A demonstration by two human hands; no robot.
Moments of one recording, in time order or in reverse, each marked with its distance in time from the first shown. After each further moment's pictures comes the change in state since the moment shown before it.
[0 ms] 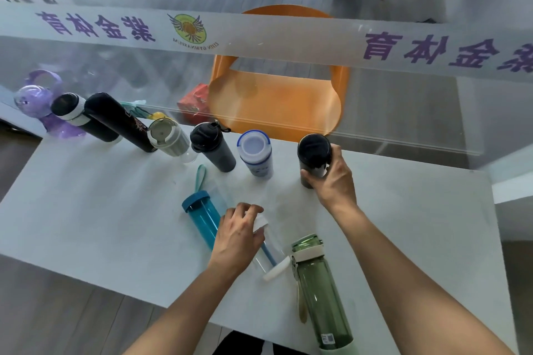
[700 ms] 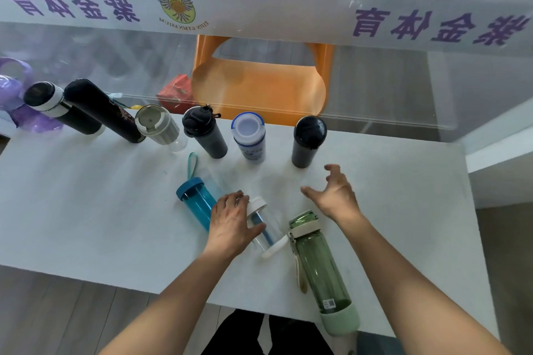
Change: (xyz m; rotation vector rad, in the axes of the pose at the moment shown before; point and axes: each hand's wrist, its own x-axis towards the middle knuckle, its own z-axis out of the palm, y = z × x) left_hand -0.004 -0.029 0.014 0.086 -0.135 -0.014; right_hand -0.065 0.027 -0.006 -0.256 -0.194 0.381
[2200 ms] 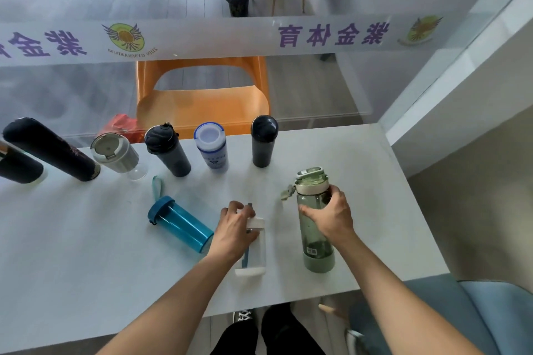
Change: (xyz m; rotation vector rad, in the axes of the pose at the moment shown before) left_hand -0.020 0.022 0.011 -0.148 -0.098 0.314; right_hand -0.112 0.046 -0.007 0.216 0.377 0.127
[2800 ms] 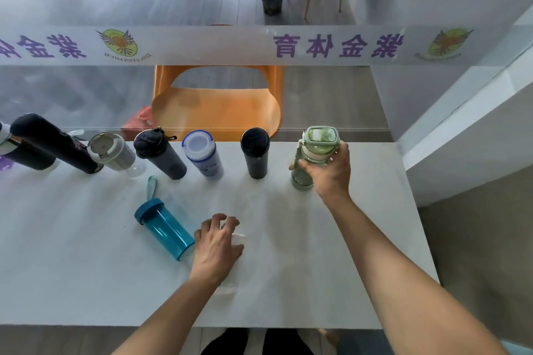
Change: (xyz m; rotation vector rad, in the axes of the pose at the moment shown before) left_hand 0.004 0.035 0.016 0.162 0.129 -0.230; right_hand 0.134 -0.050 -0.027 0.306 0.118 -0.224
